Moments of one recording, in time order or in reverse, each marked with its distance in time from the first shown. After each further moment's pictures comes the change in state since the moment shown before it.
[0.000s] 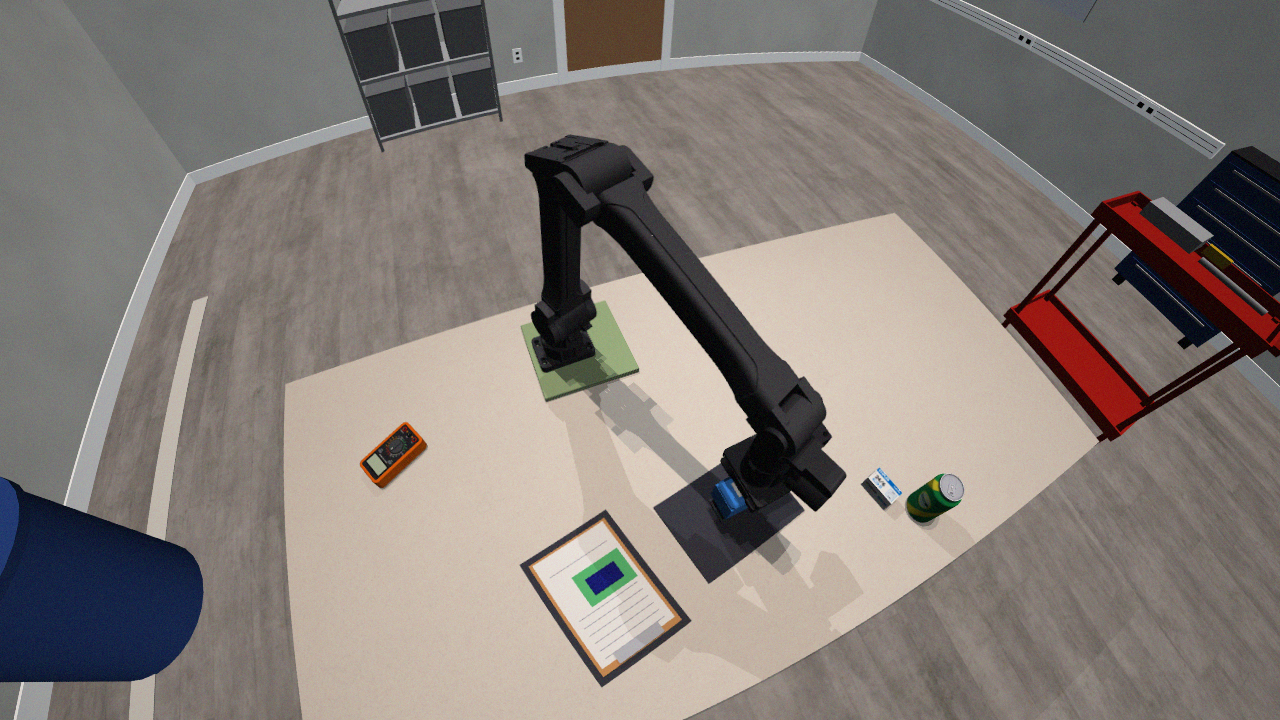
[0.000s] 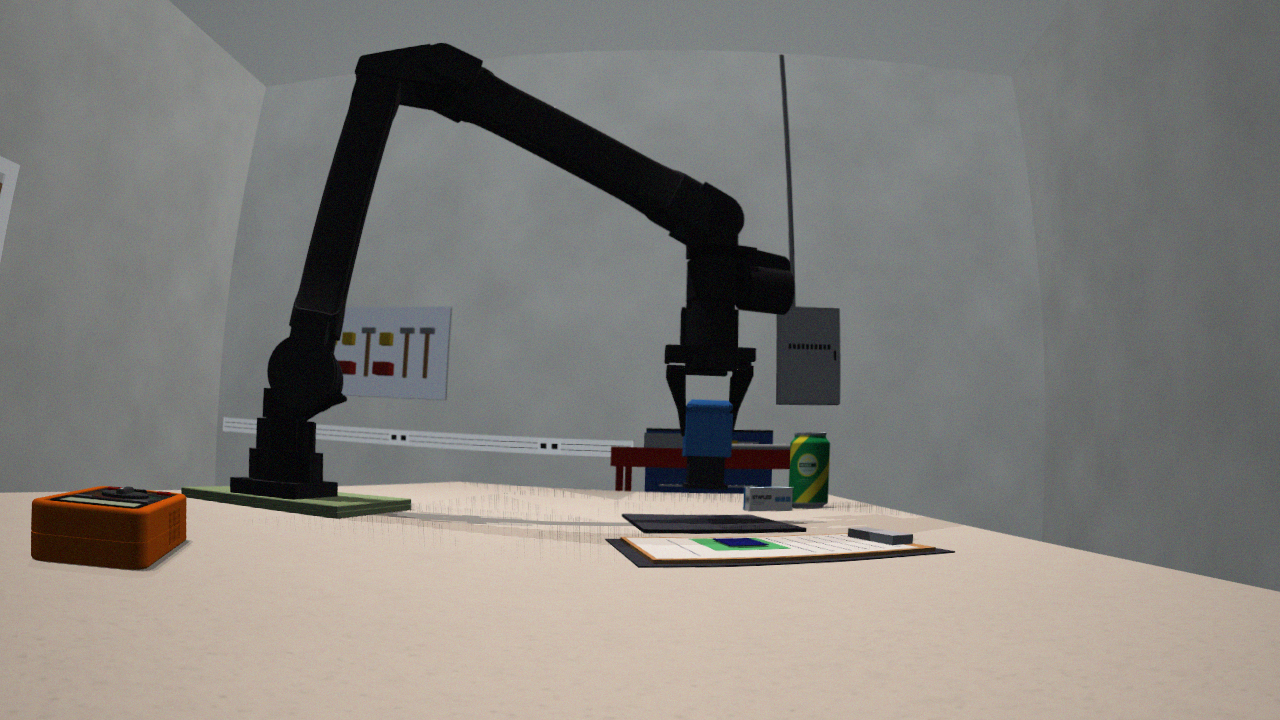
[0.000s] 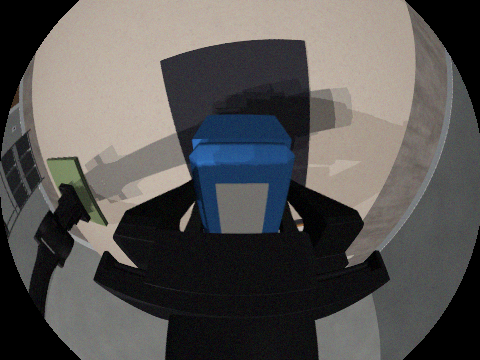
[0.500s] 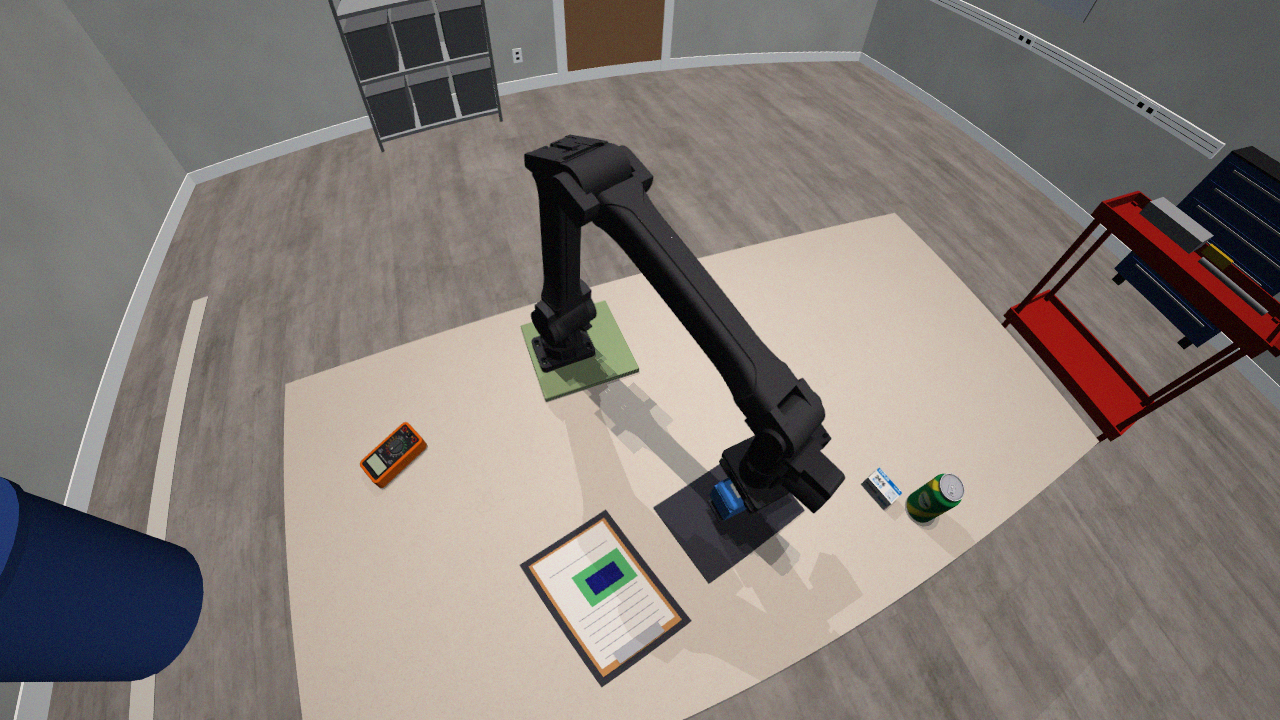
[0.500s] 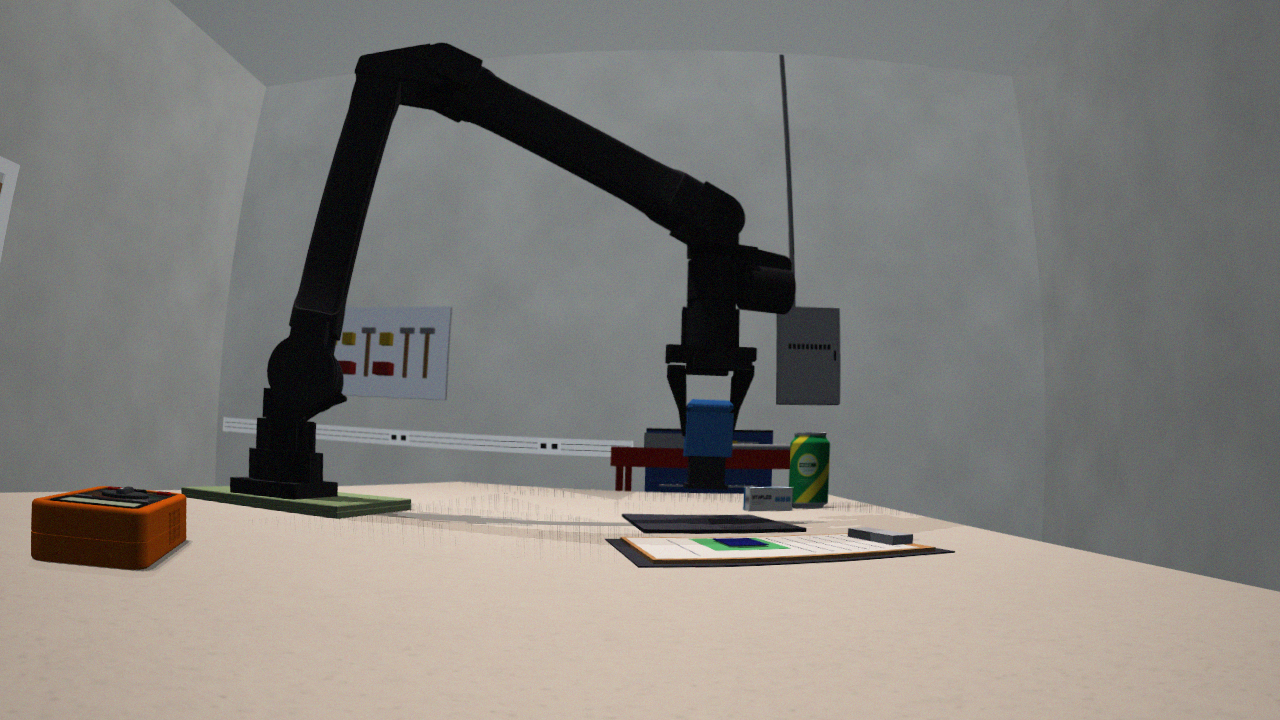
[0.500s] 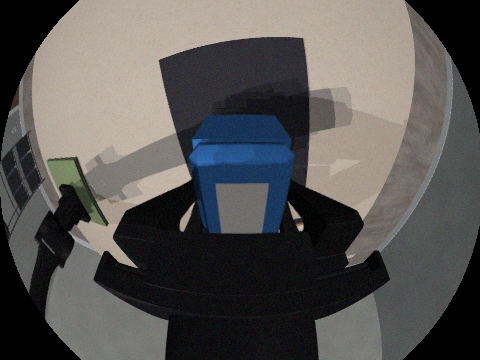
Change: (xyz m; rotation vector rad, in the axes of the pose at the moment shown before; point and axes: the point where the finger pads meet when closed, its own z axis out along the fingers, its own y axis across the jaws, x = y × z) arm 0.003 -0.001 0.000 0.000 0.000 0.009
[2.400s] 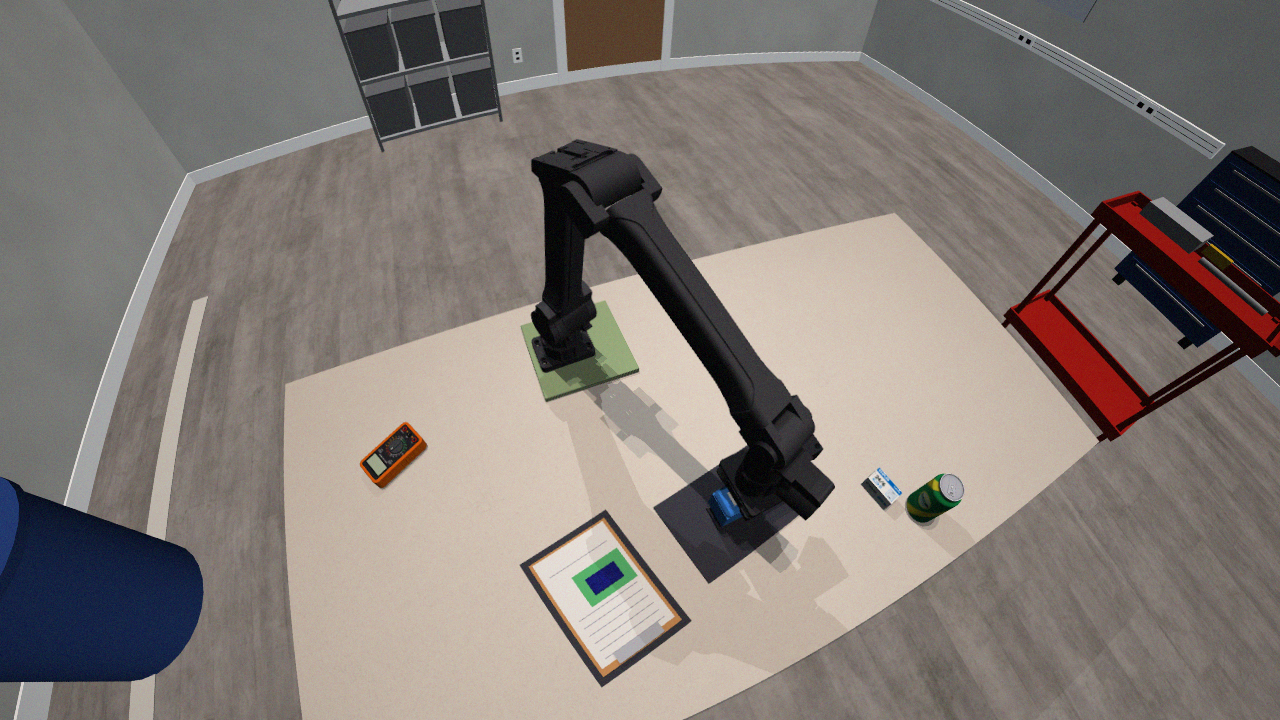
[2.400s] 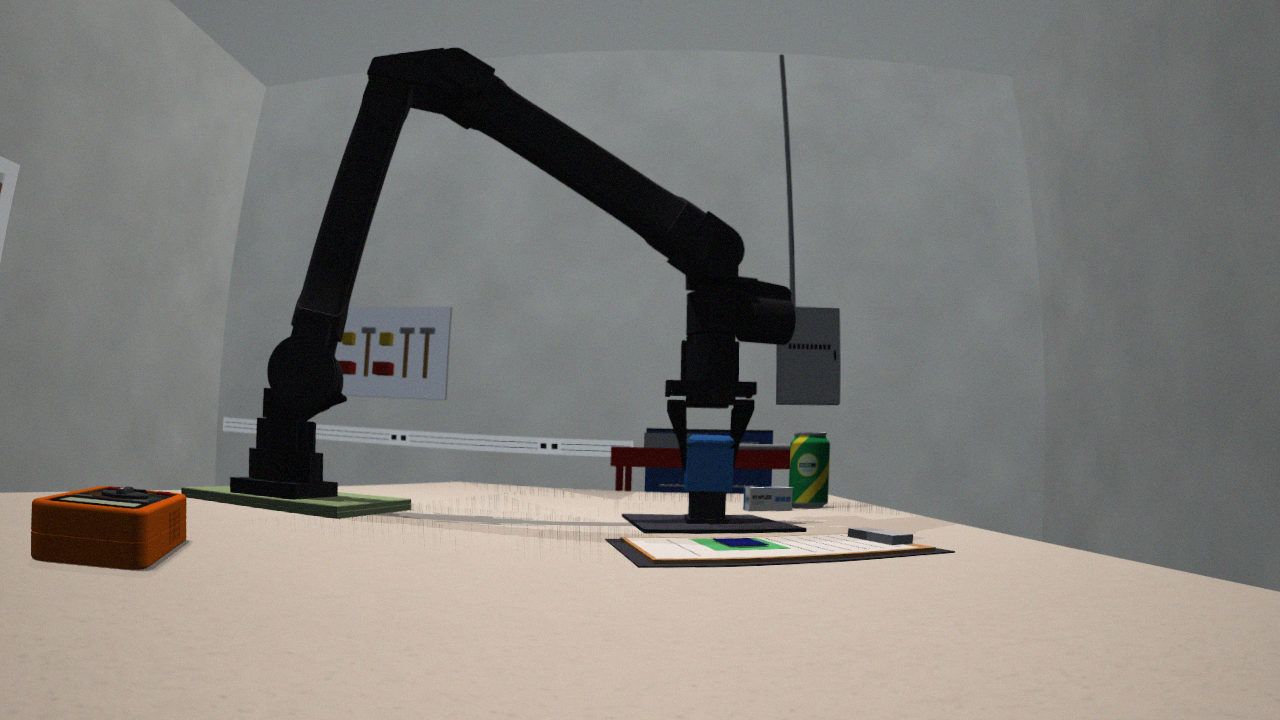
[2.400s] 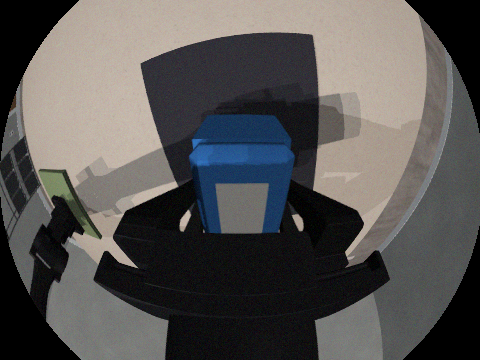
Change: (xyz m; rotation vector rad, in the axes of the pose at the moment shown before) arm -0.003 -0.002 0.039 0.012 -0.004 0.001
